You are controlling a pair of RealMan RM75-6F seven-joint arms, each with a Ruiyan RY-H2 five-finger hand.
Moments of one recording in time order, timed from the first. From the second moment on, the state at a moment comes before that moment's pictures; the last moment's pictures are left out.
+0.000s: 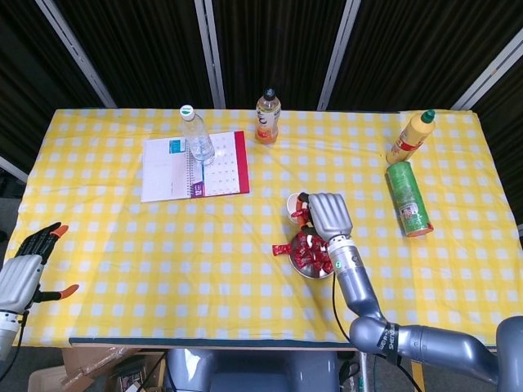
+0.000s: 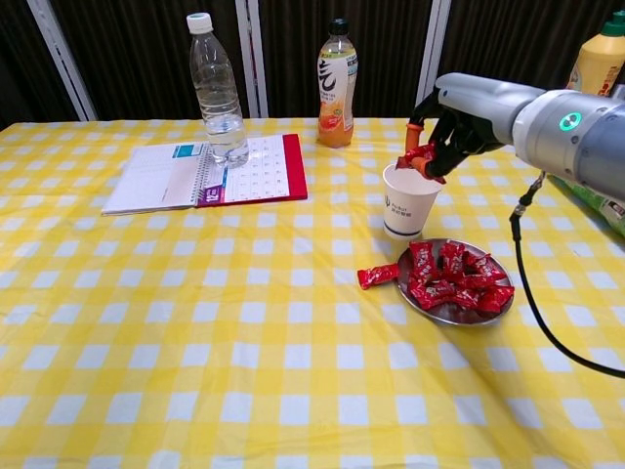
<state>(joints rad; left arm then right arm) -0.17 -1.06 -0.02 -1.71 1.42 1.30 -0.13 0.79 -1.58 0.40 -1.67 -0.71 1.10 -0.62</state>
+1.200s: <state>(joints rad) -0.18 -1.04 -0.03 -1.73 1.39 1.26 -0.15 0.91 -1.69 0.38 -1.41 -0.62 1.00 -0.52</state>
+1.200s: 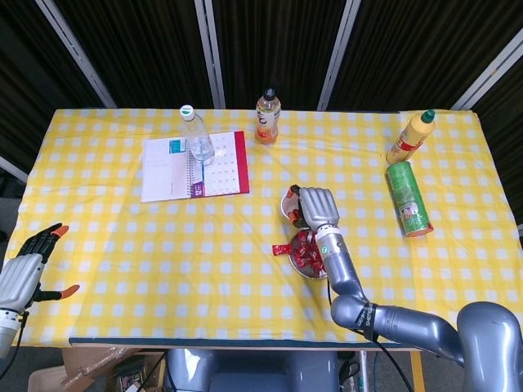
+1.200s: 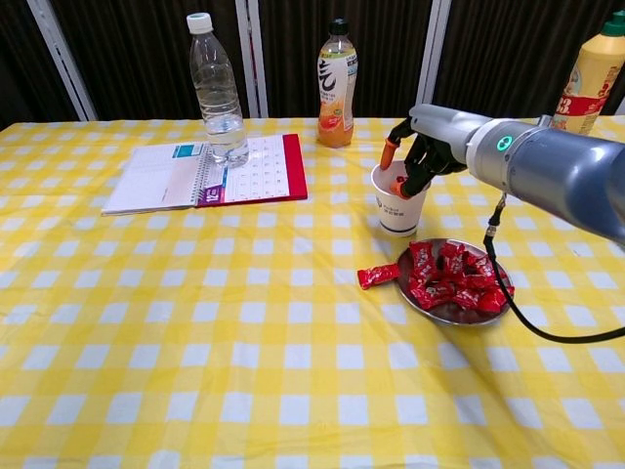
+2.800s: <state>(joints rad) -0.16 -1.06 -0.02 -1.71 1.45 1.33 -0.13 0.62 -1.56 0.07 -1.76 -0.81 1.24 -0.54</state>
